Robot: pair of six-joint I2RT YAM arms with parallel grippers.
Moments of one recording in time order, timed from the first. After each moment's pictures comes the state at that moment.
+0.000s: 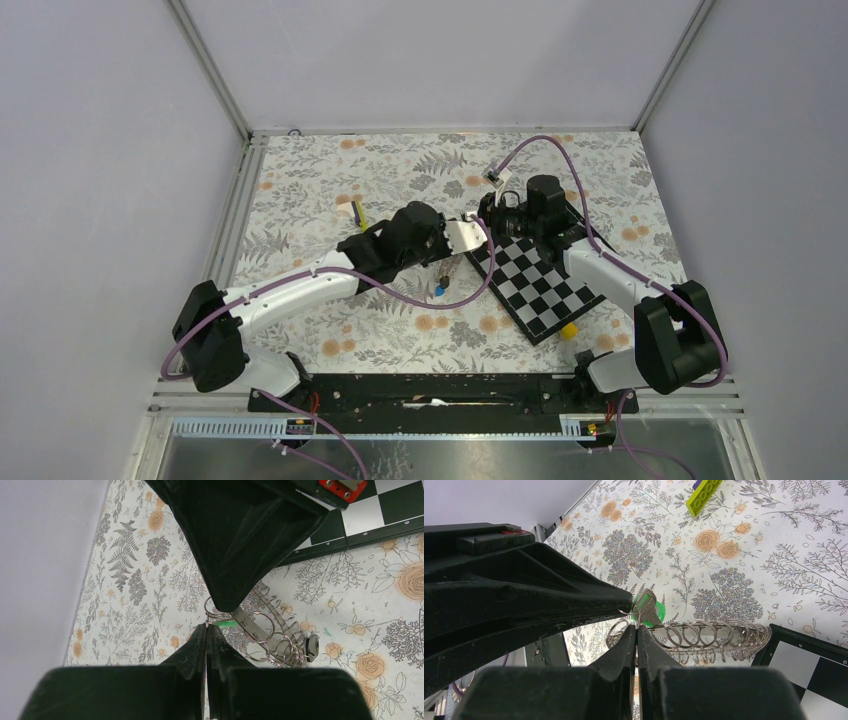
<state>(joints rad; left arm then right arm) -0.93 1.41 1.09 -0.23 -0.10 0.54 0.41 1.41 0.84 0.19 -0.83 0.28</state>
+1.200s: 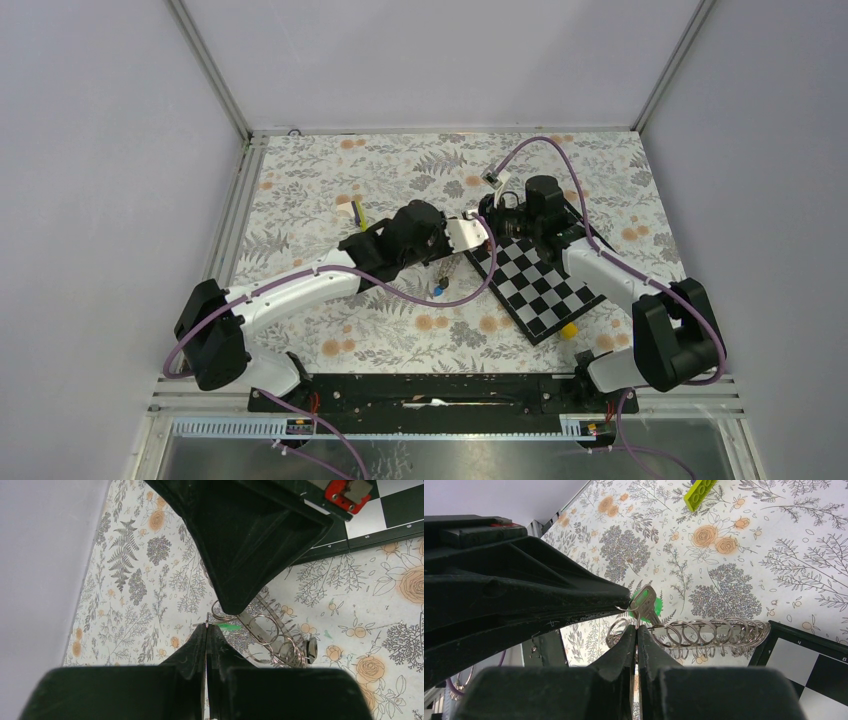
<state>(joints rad) -0.93 1.42 1.10 -0.24 -0.11 0.53 0.41 1.42 0.84 0.18 -0.83 0.26</state>
